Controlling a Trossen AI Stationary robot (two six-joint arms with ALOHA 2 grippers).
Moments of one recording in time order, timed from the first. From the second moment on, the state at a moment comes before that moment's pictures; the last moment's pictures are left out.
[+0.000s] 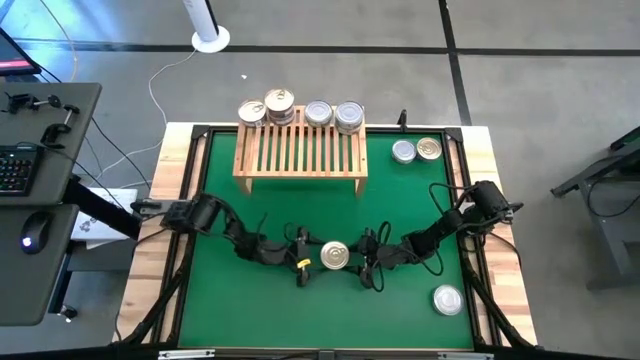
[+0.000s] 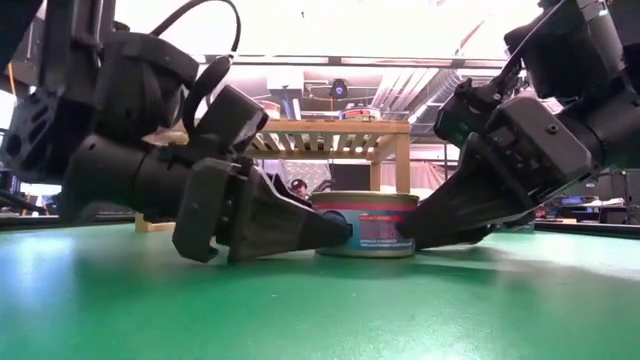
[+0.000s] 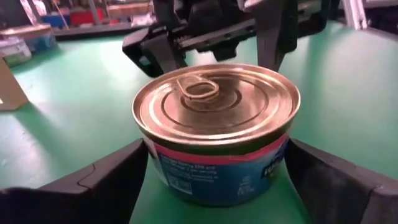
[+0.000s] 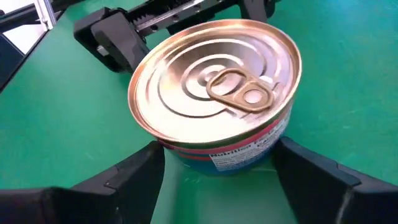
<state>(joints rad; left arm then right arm) -0.36 2.26 0.68 1.38 -0.38 0.01 0.40 1.93 0.53 0.89 0.35 0.52</state>
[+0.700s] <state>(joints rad) -0.35 2.22 0.64 1.37 -0.32 -0.11 0.40 1.93 0.53 0.88 0.33 0.55</state>
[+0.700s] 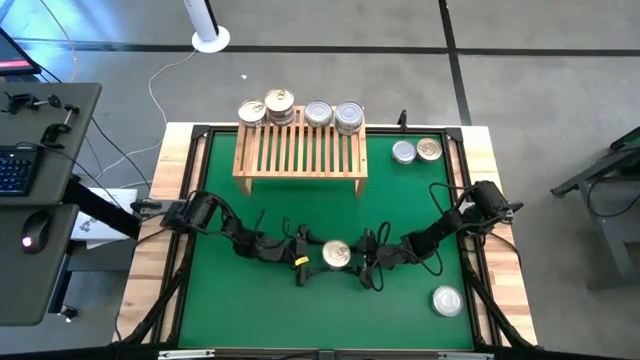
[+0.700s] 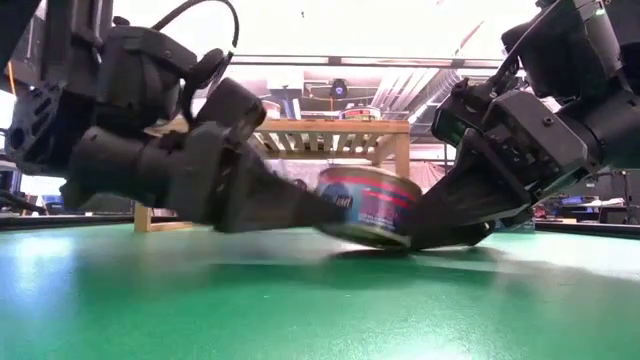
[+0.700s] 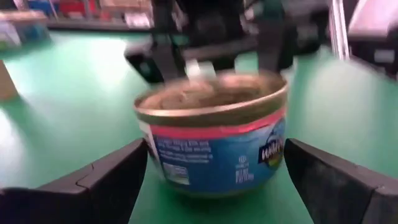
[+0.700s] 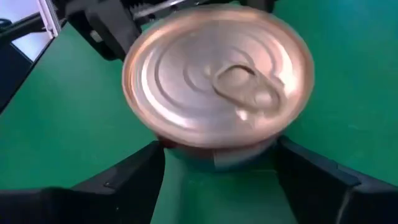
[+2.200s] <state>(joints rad) -0.31 2.16 0.81 1.00 -0.30 -0.03 0.36 1.68 0.53 0.41 0.38 0.78</state>
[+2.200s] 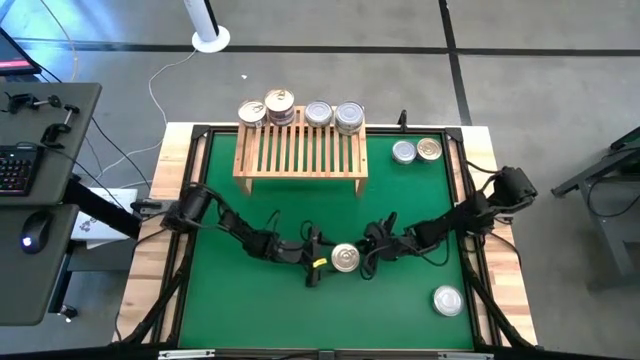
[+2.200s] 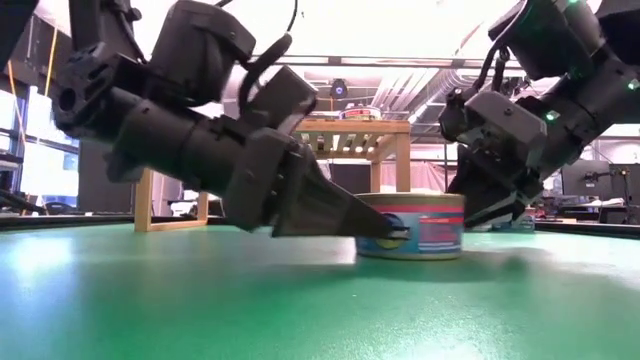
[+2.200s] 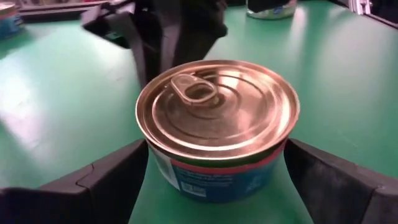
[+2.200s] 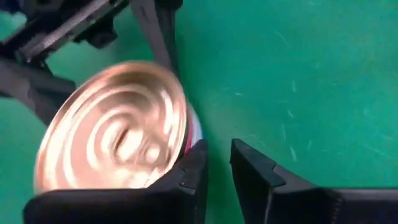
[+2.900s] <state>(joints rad) -0.30 2.30 0.83 1.36 -0.22 0.03 0.45 1.56 0.68 -0.16 0.54 0.91</state>
